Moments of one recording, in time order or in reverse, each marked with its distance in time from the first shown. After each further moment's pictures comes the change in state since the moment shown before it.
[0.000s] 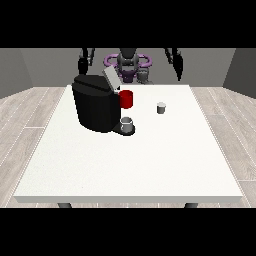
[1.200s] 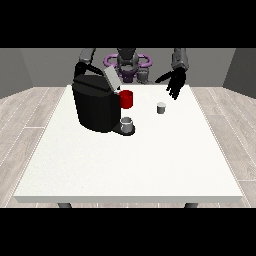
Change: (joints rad) left arm -0.326 0.294 -0.017 0.257 -0.283 -0.178 -0.041; right arm -0.138 0.033 0.046 0.028 0.159 -0.115 -0.056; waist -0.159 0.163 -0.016
